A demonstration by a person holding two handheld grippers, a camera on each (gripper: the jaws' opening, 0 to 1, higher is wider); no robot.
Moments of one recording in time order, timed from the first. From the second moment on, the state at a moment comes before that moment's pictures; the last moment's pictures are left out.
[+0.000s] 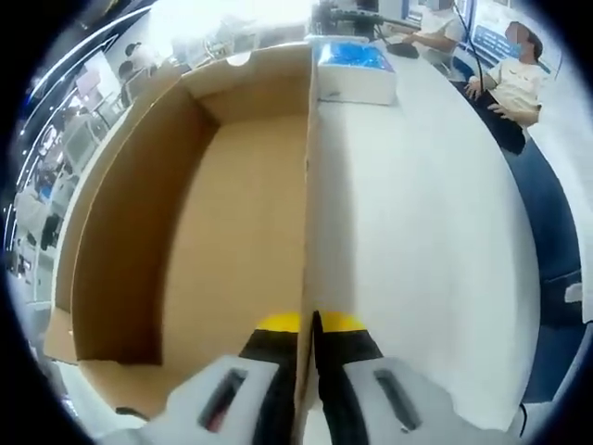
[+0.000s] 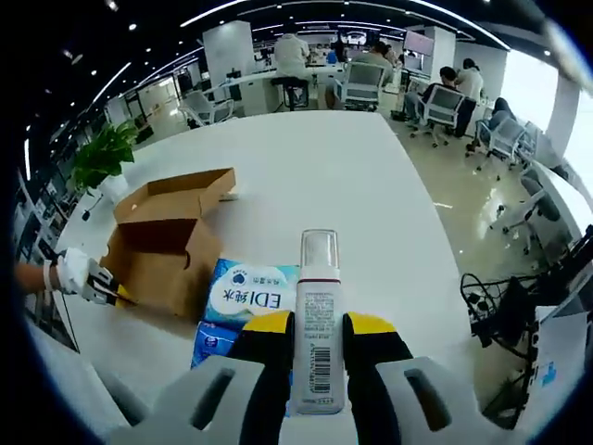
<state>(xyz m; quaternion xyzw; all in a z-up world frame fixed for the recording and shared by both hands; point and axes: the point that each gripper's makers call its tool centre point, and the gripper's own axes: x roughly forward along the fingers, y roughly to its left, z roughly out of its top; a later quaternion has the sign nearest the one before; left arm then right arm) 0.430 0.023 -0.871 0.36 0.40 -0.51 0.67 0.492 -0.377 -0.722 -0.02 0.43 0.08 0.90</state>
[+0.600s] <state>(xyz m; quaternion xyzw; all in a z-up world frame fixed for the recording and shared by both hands) 0.431 0.024 -0.872 0.32 0.41 -0.51 0.68 0.487 -0.407 -0.743 0.01 0.44 0.05 0.90</state>
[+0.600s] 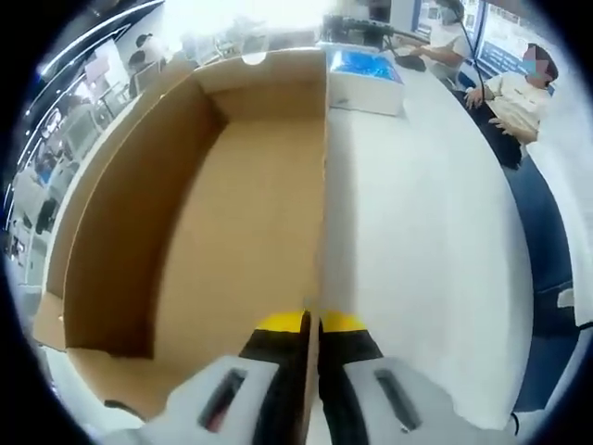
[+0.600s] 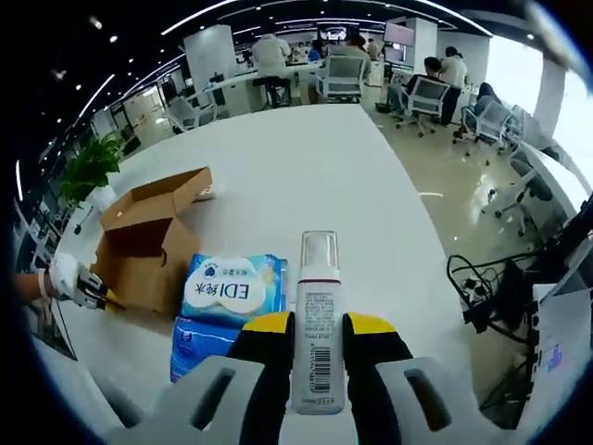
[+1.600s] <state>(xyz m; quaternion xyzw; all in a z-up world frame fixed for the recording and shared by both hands) 0.431 0.023 -0.871 0.32 0.42 -0.51 0.68 0.457 -0.412 -0.820 0.02 0.51 0.04 0.86</state>
